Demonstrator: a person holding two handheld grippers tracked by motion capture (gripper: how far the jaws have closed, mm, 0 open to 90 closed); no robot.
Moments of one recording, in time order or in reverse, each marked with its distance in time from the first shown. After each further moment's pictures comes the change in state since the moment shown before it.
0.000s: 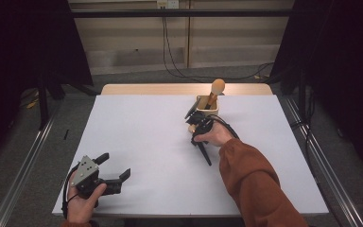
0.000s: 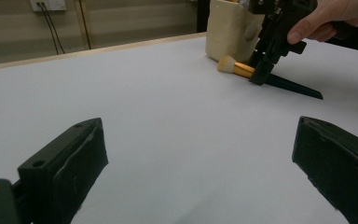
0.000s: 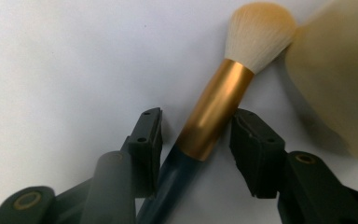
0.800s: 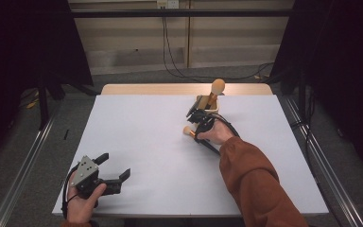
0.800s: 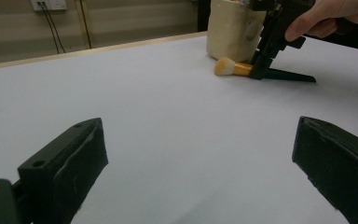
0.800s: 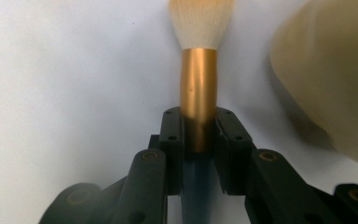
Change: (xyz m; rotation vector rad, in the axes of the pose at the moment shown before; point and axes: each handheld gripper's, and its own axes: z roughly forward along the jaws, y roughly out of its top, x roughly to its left) left arm 0.001 -0.001 0.000 0.003 0.003 0.004; right arm -0.008 0.001 -0.003 0.022 0.008 0.006
